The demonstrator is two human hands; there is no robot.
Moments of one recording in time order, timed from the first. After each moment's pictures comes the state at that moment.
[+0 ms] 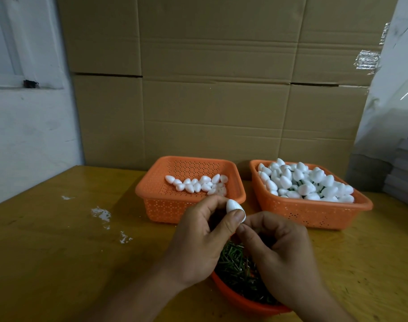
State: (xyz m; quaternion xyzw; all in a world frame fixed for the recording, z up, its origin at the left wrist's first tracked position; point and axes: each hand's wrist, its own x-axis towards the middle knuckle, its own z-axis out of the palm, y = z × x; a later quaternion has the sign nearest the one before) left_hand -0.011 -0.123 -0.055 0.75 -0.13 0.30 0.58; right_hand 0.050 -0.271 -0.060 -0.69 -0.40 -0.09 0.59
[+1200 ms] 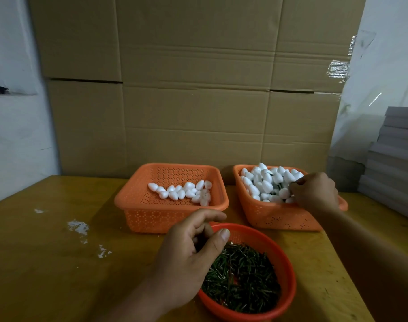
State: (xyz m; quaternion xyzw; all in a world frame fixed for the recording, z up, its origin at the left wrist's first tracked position) left_hand -0.012 -0.126 -0.065 0.79 -0.08 0.27 0.55; right_hand 0.247 -0.319 -0.024 -0.91 -0.01 -0.20 0.35
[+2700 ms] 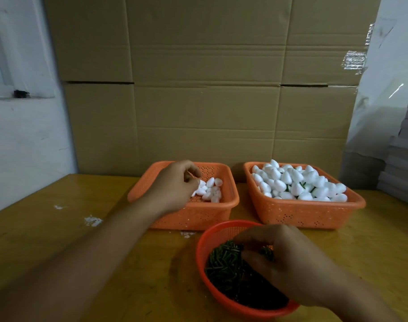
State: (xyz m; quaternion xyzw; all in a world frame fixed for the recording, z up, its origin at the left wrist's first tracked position) left_hand 0.057 -0.041 -0.013 0.89 0.08 0.27 0.35; right_hand 0.074 -0.304 -0.033 -0.85 -0.47 -0.05 0.25
